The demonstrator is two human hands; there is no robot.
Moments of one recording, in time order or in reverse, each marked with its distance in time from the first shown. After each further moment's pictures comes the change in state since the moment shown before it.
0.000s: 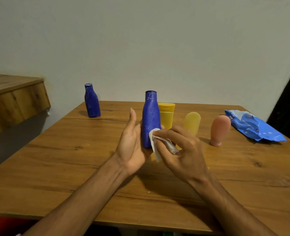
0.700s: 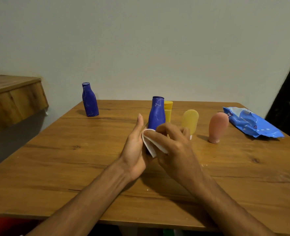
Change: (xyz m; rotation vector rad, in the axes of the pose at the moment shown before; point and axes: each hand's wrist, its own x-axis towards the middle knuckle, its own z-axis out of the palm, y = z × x) left_hand -0.005 -0.017 0.004 0.050 0.014 -0.032; right_hand -0.001 -0.010 0.005 -0.240 -0.002 -0.190
